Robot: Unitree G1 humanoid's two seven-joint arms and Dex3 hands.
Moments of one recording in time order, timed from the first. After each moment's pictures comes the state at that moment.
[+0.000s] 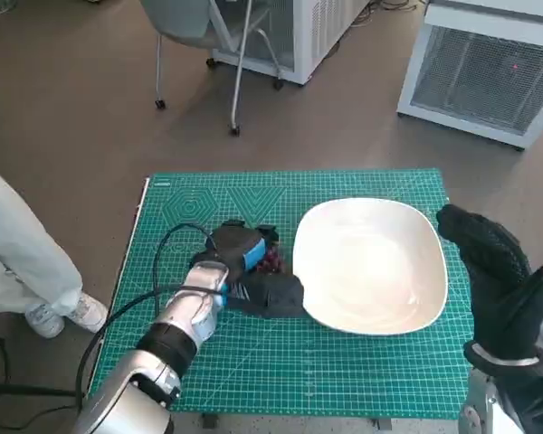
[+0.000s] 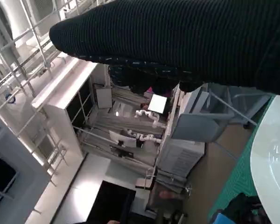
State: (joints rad) left arm -0.95 0.21 -0.57 1.14 0.79 0.01 0.09; right arm -0.30 -0.15 -0.19 0.17 0.29 -0.61 0.33
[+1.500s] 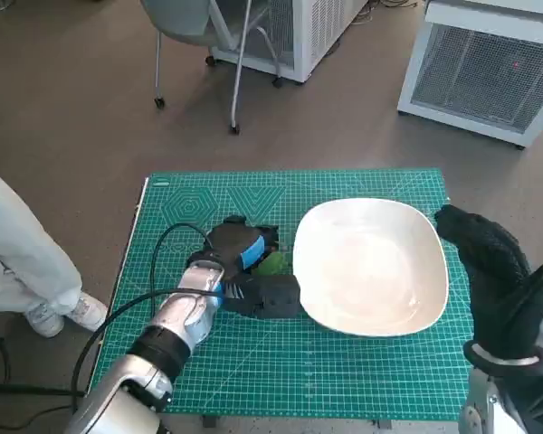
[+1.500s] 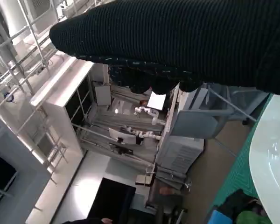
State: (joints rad) left arm -0.90 0.27 -0.55 0.94 0.75 0.04 0.04; right arm -0.30 -0.16 -0.19 0.17 0.31 -0.60 0.35
